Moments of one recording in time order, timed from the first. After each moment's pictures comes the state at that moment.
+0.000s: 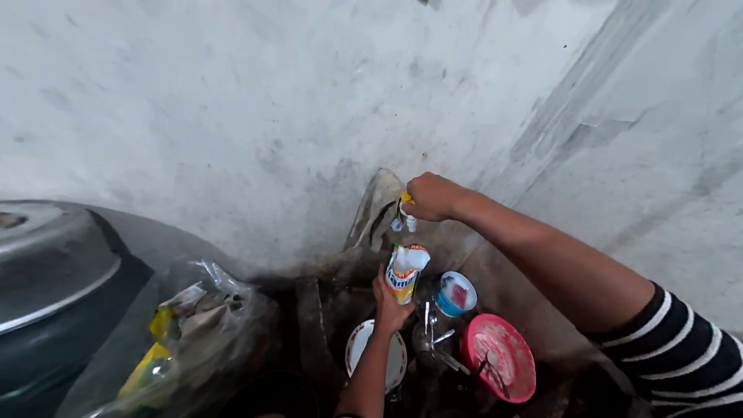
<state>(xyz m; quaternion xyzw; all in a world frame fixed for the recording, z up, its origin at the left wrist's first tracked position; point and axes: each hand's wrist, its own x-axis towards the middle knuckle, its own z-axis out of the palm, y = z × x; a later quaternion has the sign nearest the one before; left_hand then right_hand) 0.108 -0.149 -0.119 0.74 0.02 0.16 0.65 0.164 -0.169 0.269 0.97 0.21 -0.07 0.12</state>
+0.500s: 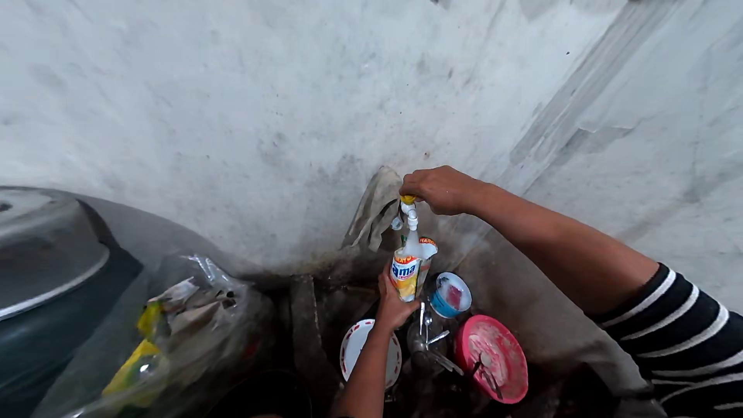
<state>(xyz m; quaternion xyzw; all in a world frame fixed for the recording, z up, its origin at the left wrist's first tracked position) 0.108 -0.149 -0.096 0.72 -0.02 0.10 0.69 0.190 -0.197 0.270 0.86 0.46 0.01 0.24</state>
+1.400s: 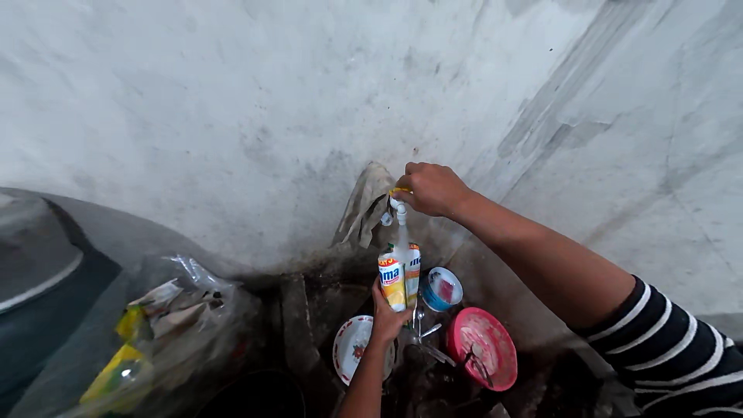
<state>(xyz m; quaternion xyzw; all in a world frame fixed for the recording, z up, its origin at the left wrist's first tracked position) 0.071 -0.166 -0.116 0.61 0.01 0.08 0.79 0.167 -0.191 0.257 0.94 0.29 0.07 0.18</state>
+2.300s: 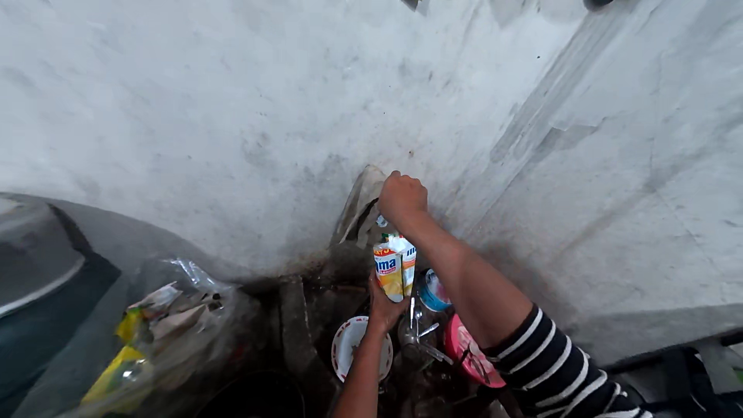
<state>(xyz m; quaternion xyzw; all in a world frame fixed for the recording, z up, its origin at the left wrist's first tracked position) 0.077 -0.155 -0.088 0.65 0.00 0.09 0.75 0.132 -0.119 0.232 1.00 -0.02 0.09 0.03</state>
